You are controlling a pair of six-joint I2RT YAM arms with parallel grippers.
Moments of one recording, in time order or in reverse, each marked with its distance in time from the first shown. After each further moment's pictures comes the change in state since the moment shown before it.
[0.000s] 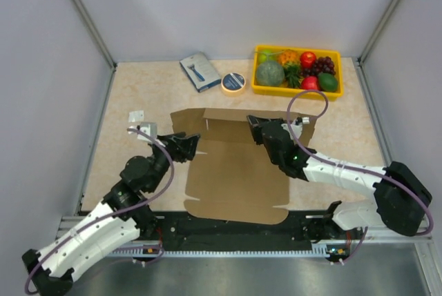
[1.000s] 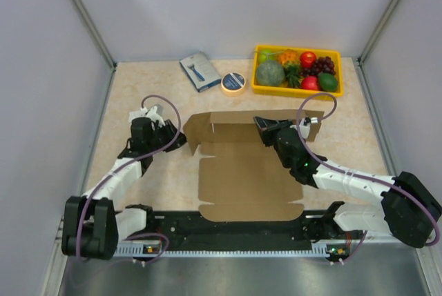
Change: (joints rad) left arm 0.697 0.650 0.113 -0.125 0.758 -0.057; right arm -0.076 -0.116 -0.188 0.240 -0.123 -0.182
